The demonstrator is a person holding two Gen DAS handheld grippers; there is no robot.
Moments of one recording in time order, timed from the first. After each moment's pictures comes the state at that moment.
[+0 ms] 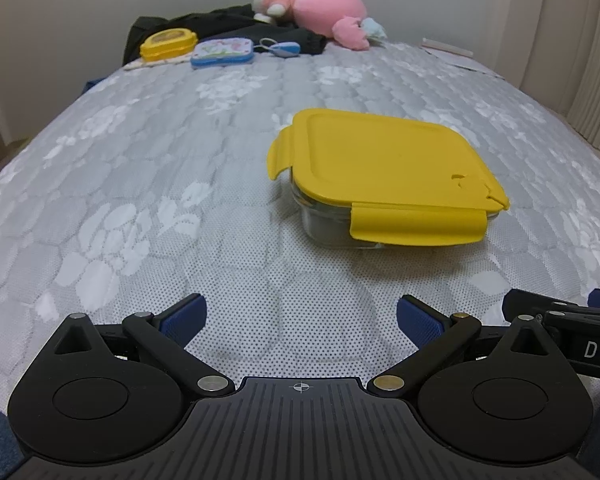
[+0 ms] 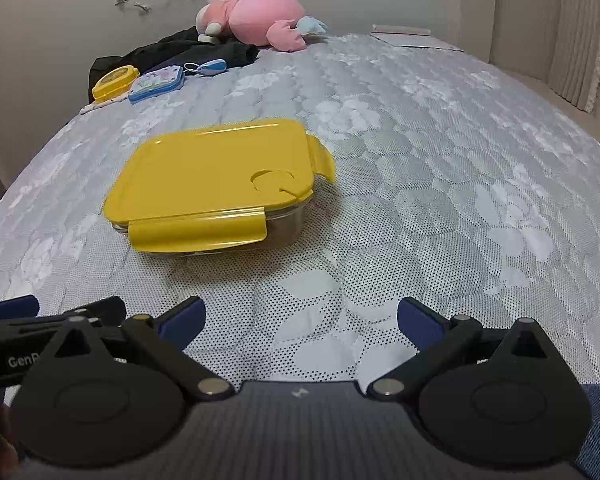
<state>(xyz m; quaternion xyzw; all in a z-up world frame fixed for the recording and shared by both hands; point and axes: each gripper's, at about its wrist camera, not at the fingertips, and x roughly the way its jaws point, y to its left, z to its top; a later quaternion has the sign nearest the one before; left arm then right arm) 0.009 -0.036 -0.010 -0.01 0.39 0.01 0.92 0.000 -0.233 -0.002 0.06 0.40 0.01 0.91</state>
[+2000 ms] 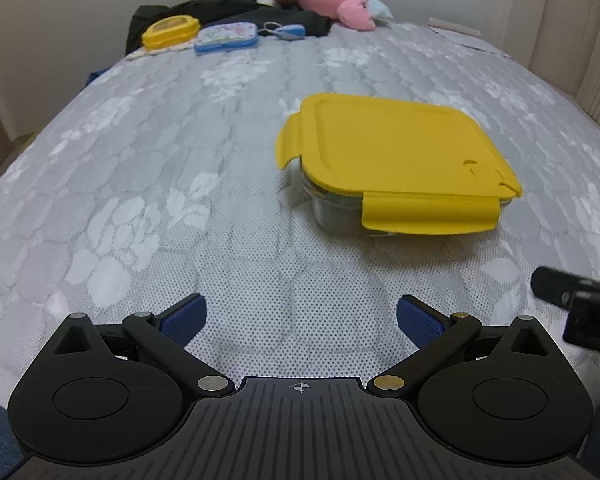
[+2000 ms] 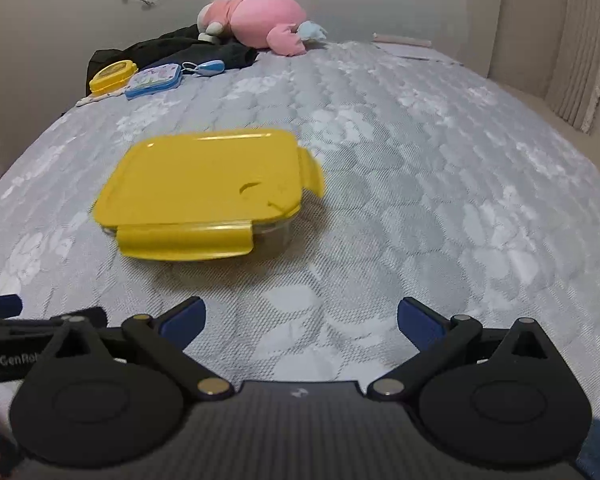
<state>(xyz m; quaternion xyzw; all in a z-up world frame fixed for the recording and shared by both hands) 0.020 -0.034 -0.006 0.00 0.42 0.02 0.91 0.006 -0.237 0.008 0.02 0.40 0.00 0.92</state>
